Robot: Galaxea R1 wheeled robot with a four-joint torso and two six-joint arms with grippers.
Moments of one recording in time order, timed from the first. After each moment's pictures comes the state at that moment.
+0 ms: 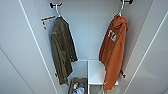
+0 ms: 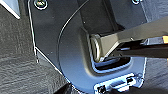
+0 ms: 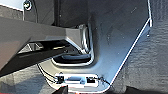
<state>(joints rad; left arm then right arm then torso) 1.55 3.03 -2.72 0.27 -0.12 -0.06 -1.59 3.09 -2.78 -0.47 0.09 0.54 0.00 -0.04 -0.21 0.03</state>
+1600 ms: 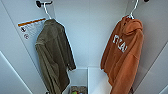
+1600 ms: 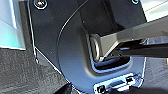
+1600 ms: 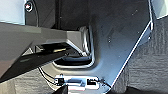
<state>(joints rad) 1.55 3.03 -2.72 0.27 -0.12 -0.06 -1.58 3.09 -2.78 -0.47 0.09 0.54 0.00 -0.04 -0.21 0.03</state>
